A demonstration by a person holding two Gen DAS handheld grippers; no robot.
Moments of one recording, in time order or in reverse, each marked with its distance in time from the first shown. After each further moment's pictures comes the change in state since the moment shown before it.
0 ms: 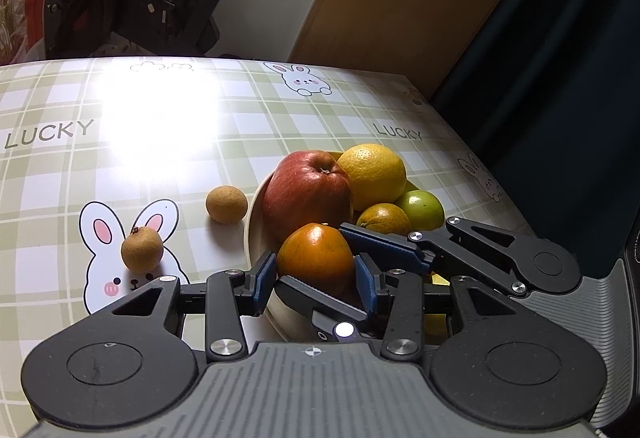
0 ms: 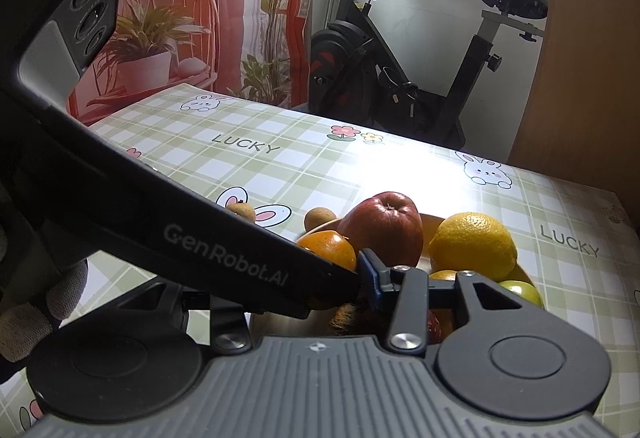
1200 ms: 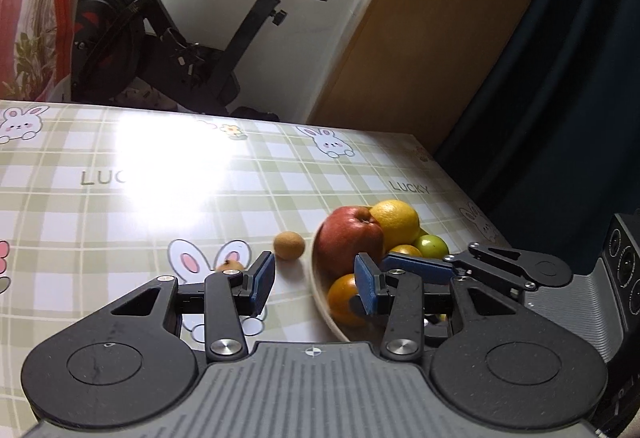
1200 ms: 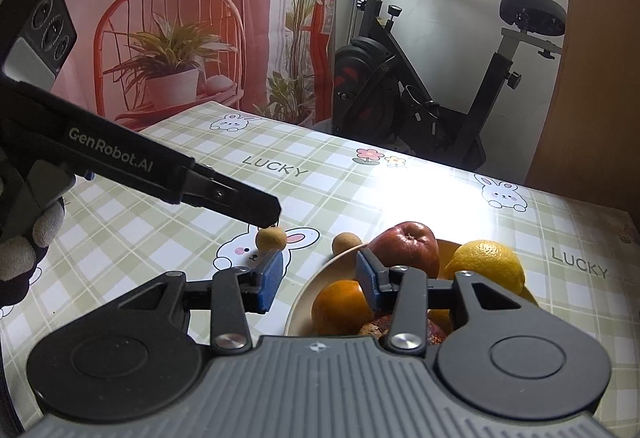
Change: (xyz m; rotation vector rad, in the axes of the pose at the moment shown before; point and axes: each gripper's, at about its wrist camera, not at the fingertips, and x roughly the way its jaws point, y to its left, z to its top) left arm -0.077 0.038 -0.005 -0.026 -0.169 0.026; right arm -0.020 0.002 0.015 -0.017 -0.040 0.081
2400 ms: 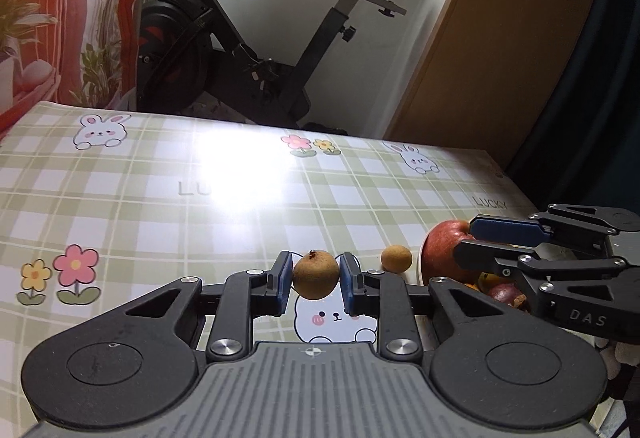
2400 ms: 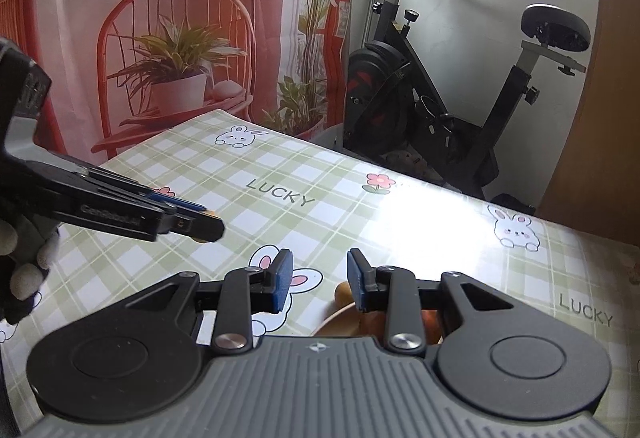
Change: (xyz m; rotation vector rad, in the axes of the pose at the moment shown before) left arm -0.023 0.037 0.008 -0.004 -0.046 0.191; right arm 0.022 -0.006 0.044 -0.057 0.015 0.026
